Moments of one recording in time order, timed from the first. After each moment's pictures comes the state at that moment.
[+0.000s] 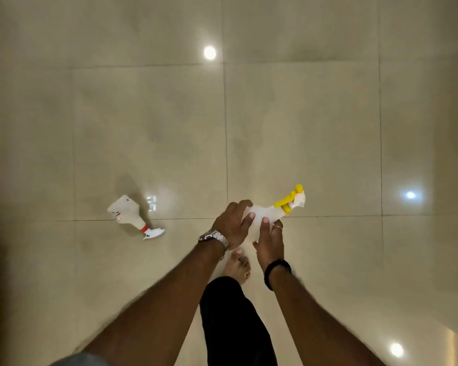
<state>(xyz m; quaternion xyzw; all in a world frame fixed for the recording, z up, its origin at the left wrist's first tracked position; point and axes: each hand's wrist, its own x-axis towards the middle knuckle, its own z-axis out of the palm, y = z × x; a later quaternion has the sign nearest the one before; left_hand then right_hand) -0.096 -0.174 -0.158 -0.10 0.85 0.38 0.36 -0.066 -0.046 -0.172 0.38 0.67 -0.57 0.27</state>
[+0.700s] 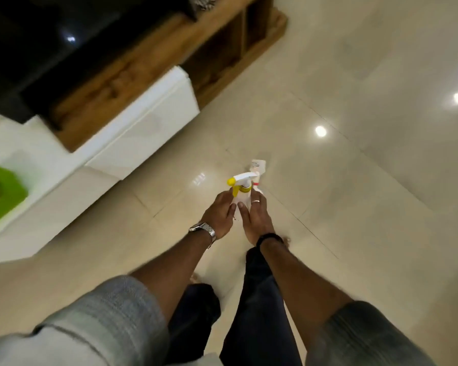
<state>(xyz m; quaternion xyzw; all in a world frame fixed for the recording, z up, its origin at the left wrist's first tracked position) 0.331 -0.322 0.205 -0.44 0.79 0.43 0.02 0.218 -0.237 0.201 -0.35 0.80 -0.29 0.39</state>
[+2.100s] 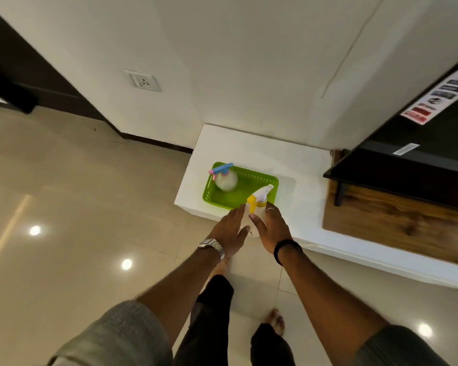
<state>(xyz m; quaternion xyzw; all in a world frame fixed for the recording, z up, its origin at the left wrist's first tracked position) 1.004 -0.624 0.245 -0.76 0.51 0.39 -0.13 0.870 -0.706 0.218 -0.72 0.52 -0.06 0.46</state>
